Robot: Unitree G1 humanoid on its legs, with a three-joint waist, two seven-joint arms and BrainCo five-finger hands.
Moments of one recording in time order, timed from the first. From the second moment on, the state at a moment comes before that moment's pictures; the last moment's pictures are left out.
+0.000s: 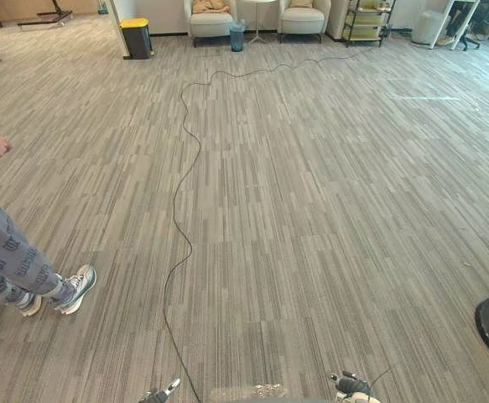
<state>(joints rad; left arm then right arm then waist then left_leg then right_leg) 0.16 0.00 0.42 1.03 -0.04 -0.05 0.11 0.08 0.00 -0.30 1.00 0.03 0.00 -0.21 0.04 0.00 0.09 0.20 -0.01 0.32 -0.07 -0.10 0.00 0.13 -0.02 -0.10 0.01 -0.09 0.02</state>
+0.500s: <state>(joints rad) 0.15 0.00 0.41 1.03 -0.04 -0.06 0.11 0.10 0.03 -0.41 1.00 0.04 0.00 -0.20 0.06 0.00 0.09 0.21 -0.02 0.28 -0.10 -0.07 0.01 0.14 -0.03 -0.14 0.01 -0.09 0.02</state>
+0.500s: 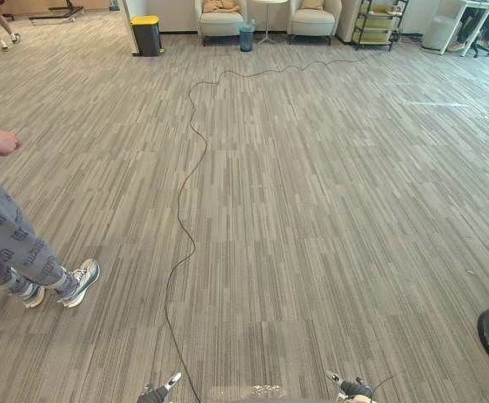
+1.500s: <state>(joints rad) 0.15 0.03 0.33 1.03 -0.04 -0.06 0.11 0.10 0.04 -0.42 1.00 0.08 -0.01 -0.20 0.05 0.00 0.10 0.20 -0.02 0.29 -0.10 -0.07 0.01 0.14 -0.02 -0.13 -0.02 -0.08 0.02</state>
